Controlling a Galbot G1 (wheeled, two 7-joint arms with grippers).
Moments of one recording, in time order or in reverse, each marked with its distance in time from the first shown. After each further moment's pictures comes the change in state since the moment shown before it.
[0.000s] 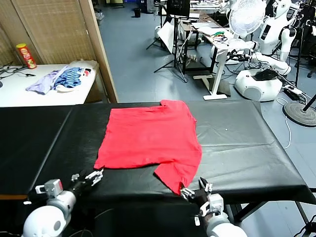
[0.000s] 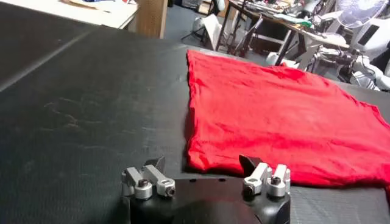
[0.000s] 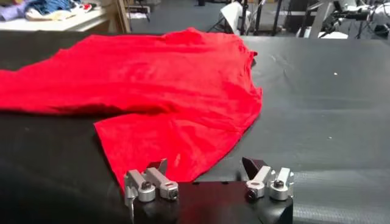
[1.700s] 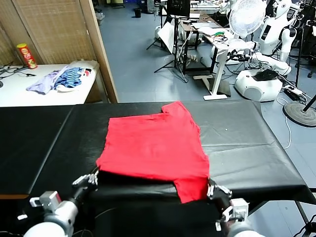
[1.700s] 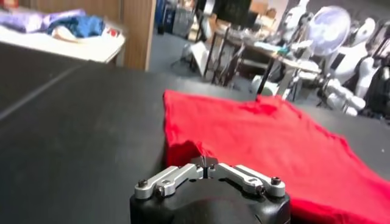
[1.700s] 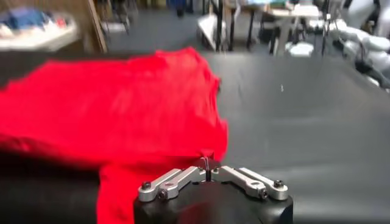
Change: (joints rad) left arm 0.036 -0.046 0.013 -0.147 0.098 -0.087 -0.046; right arm 0.182 -0.134 0.142 -0.076 0.193 0.178 -0.087
